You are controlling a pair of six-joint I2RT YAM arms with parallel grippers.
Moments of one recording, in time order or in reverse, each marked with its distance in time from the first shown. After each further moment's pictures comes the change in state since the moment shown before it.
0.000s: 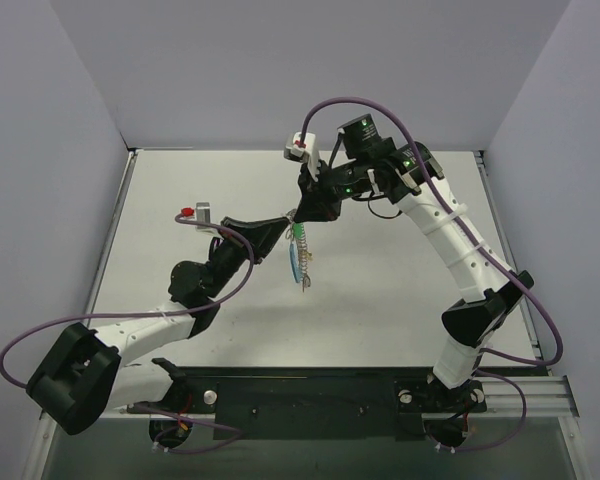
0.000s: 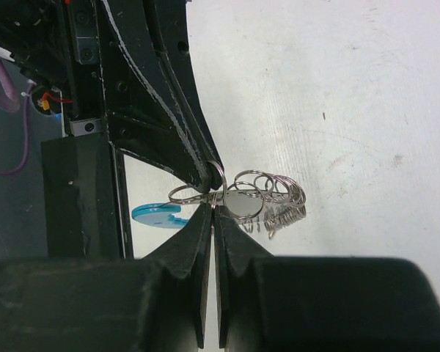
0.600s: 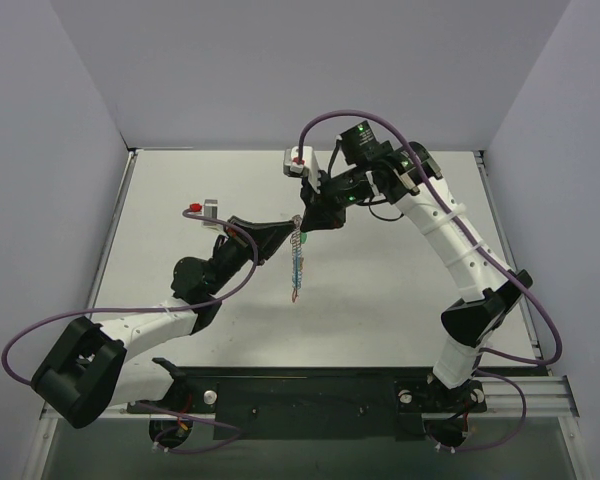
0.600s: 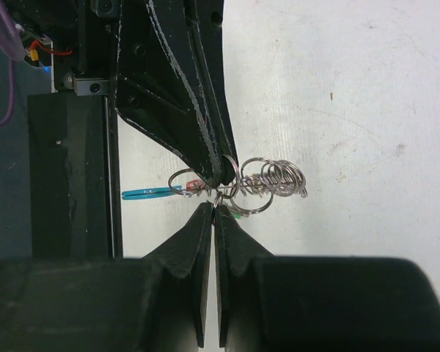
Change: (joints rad) left arm 0.018 0.042 0.019 0.007 0.101 -0.041; right arm 0.010 0.004 0.003 -0.117 0.010 -0.164
